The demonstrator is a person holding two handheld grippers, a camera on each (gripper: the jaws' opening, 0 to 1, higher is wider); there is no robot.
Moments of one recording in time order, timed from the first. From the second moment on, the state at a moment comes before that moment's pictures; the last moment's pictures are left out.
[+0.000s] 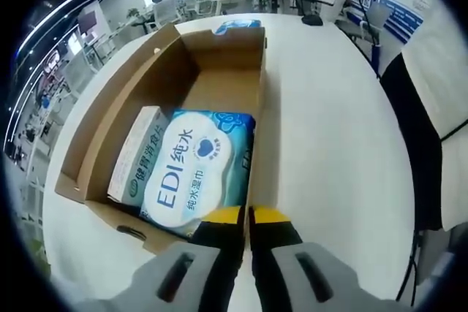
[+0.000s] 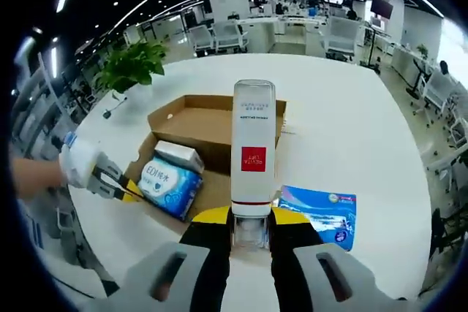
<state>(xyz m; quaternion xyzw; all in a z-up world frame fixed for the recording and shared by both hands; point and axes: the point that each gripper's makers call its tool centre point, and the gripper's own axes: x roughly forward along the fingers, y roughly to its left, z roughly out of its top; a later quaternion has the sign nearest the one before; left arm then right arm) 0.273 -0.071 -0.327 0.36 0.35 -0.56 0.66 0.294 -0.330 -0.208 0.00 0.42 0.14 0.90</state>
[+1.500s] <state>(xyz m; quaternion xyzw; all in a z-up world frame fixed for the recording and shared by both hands) 0.272 -0.071 -0.328 0.36 0.35 -0.57 0.65 0.261 -0.457 -0.113 -0.01 0.36 0.02 0.93</state>
